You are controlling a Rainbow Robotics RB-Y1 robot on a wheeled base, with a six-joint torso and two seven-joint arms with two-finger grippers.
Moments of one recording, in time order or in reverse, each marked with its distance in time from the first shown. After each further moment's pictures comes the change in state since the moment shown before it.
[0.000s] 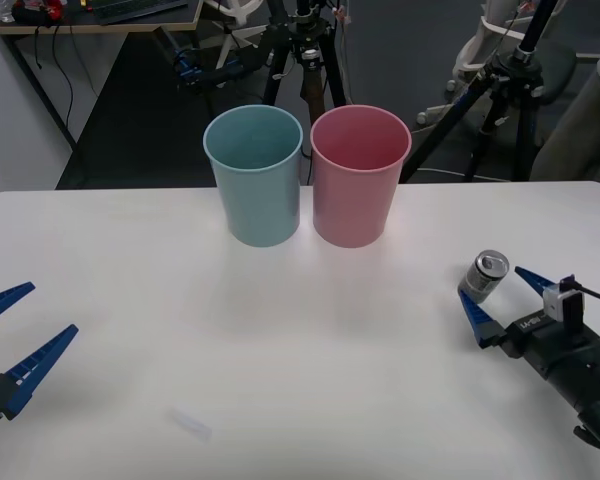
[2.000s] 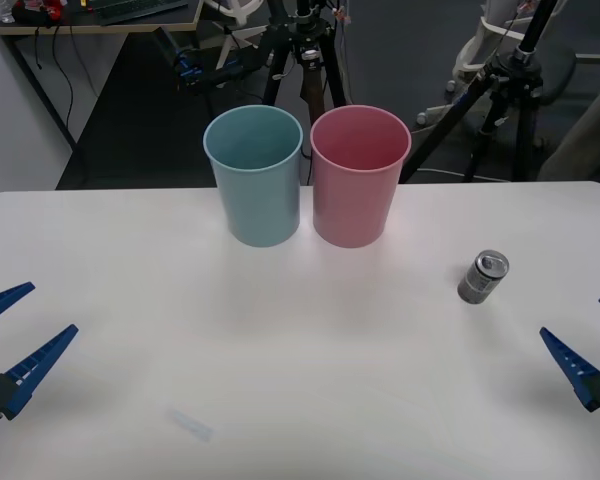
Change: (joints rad) right arm 0.327 -0.020 -0.301 -0.321 0.017 -0.340 -0.262; left arm 0.000 0.000 0.000 0.000 0.000 0.000 0.000
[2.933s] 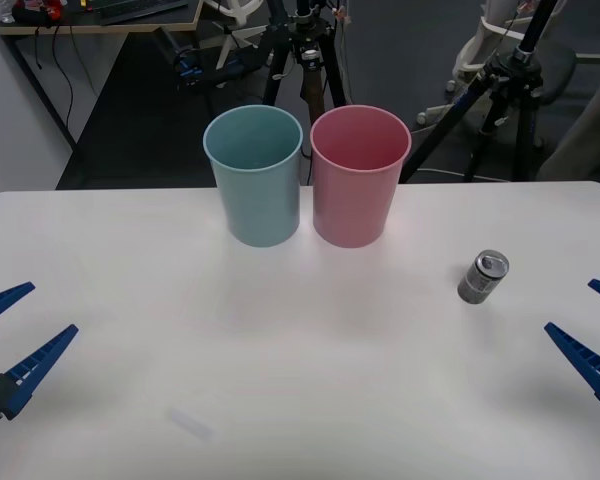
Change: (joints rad) right arm -0.070 -0.003 -0.080 0.025 -0.073 -0.290 -0.126; left arm 0.000 0.000 0.000 0.000 0.000 0.000 0.000
